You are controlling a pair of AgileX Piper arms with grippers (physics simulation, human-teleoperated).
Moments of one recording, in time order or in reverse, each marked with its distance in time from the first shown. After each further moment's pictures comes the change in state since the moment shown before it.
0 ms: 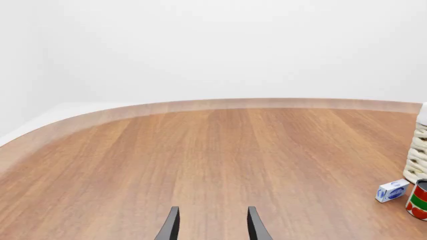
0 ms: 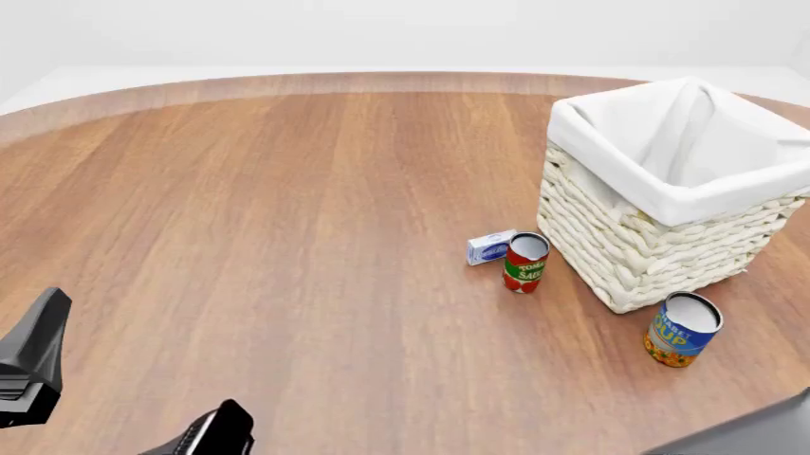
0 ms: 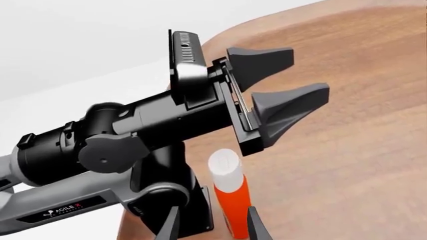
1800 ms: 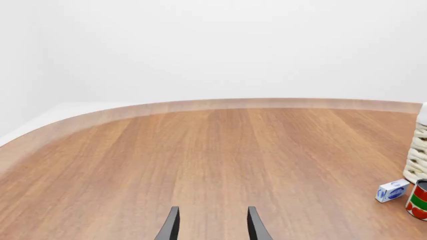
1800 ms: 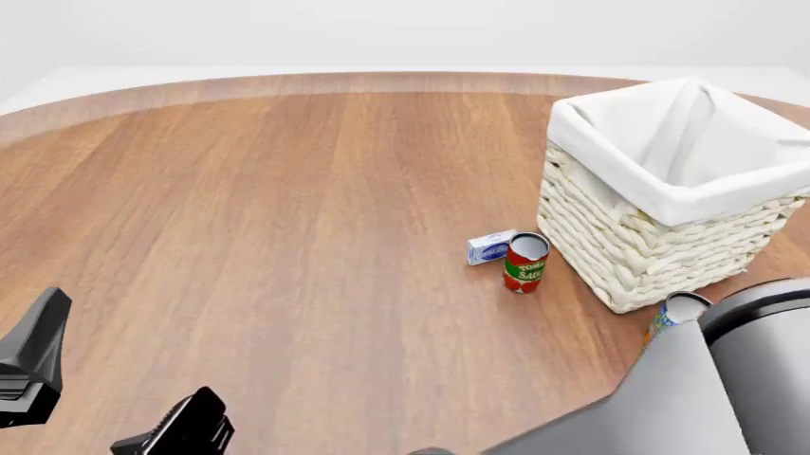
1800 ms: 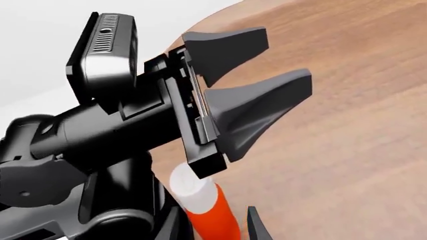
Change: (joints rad) left arm 0.000 0.000 0.000 0.000 0.000; right arm -0.046 0.184 -0.168 0.026 0.050
